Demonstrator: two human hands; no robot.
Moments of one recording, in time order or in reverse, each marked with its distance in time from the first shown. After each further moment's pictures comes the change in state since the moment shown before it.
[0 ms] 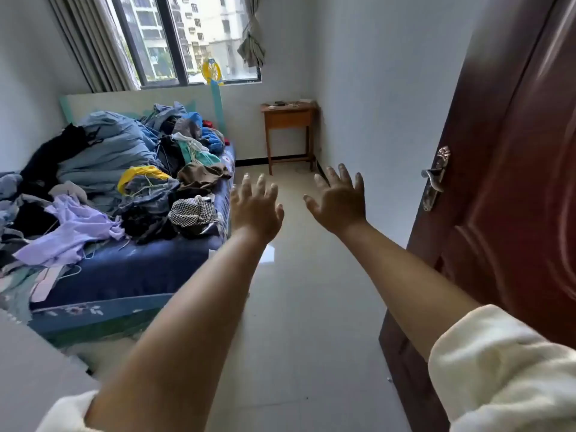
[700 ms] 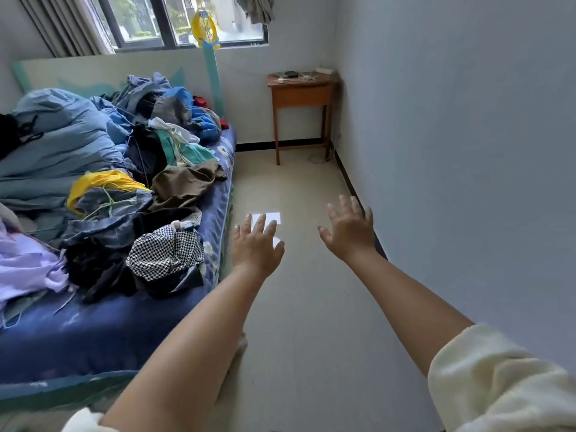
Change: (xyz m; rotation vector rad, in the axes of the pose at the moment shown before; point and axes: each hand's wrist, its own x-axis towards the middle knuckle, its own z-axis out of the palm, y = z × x) left_hand 0.392 -0.090 0.242 -0.041 -0.310 -0.100; right_hand 0.382 0.093 0.280 -0.037 -0.284 0.081
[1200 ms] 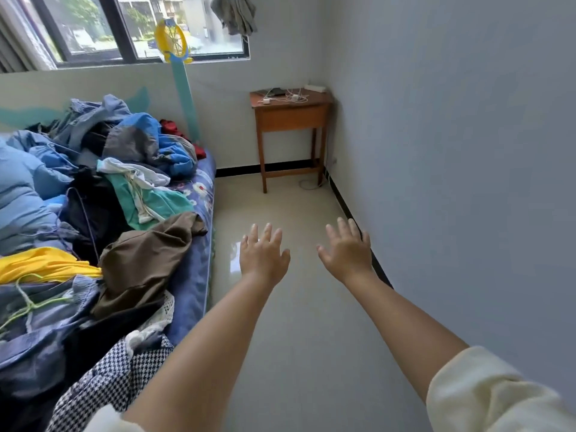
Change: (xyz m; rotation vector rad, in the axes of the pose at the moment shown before) left_hand 0.413 -0.064 0.014 -0.069 -0.021 0.078; right_hand 0.384 -0.023 0.083 0.052 -0.017 0.107
